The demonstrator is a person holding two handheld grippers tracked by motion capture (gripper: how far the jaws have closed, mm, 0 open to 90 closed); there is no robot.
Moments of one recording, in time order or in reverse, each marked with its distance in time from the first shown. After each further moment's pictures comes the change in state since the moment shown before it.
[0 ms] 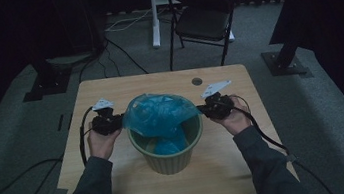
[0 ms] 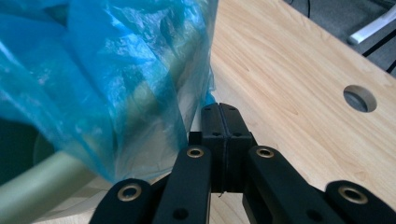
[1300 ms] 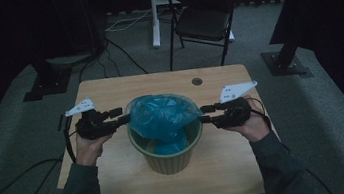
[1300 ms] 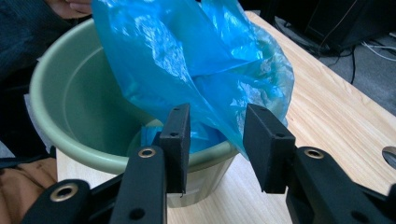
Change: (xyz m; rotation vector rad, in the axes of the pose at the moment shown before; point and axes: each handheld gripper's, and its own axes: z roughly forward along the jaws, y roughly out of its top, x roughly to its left) left arm -0.012 0.010 -0.053 -0.152 -0.235 0.057; right arm 0.024 0.000 -0.072 -0.194 0.194 -0.094
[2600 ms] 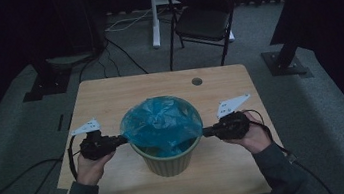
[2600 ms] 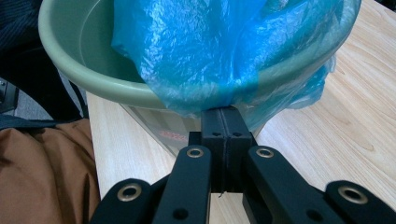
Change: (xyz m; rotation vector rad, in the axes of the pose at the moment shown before) left arm -0.018 -0.049 -0.005 0.103 -0.054 -0.054; right arm 0.014 -0.031 0.013 0.133 0.106 0.052
